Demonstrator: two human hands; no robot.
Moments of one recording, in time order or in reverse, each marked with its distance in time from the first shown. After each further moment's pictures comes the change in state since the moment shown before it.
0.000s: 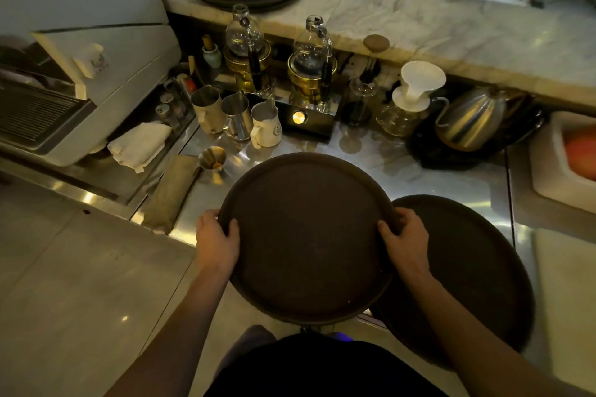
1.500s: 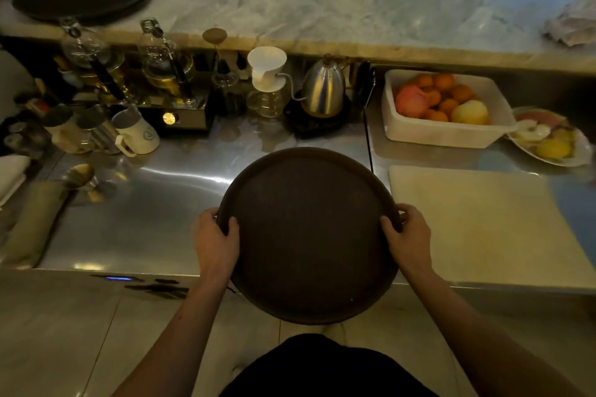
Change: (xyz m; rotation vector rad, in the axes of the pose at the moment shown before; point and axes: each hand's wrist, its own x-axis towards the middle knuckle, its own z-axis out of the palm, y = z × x) left_hand -0.172 0.117 0.120 -0.125 -0.176 0.272; right_hand -0.069 0.149 -0.218 -0.024 0.322 0.070
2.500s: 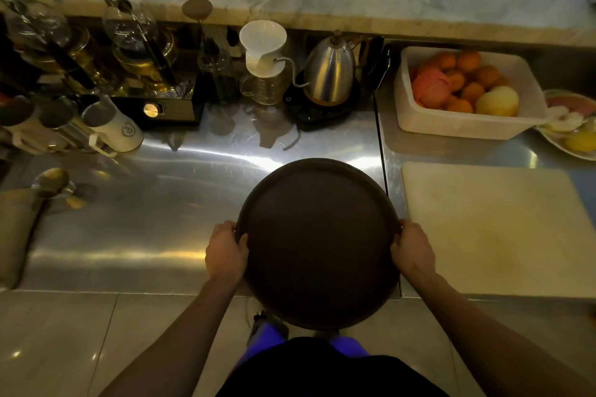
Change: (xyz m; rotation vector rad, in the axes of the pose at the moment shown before) left_hand 0.047 -0.036 0.058 0.338 -0.216 -0.044; right_hand 0.046 0.028 0.041 -0.487 -0.265 0.222
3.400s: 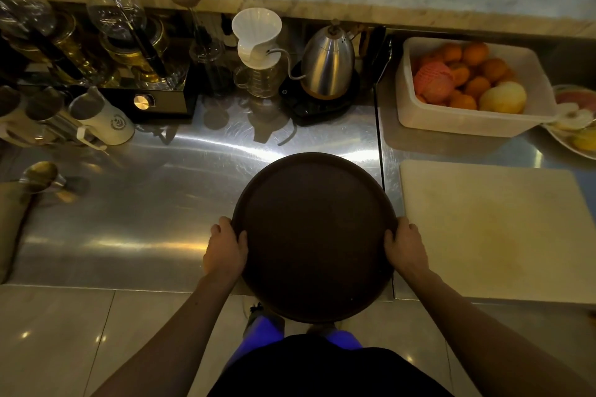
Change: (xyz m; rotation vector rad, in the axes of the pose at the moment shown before) left_hand 0.005 0.001 0.018 0.051 -0.134 -0.042; right_hand 0.019 0.011 0.010 0.067 -0.064 -0.003
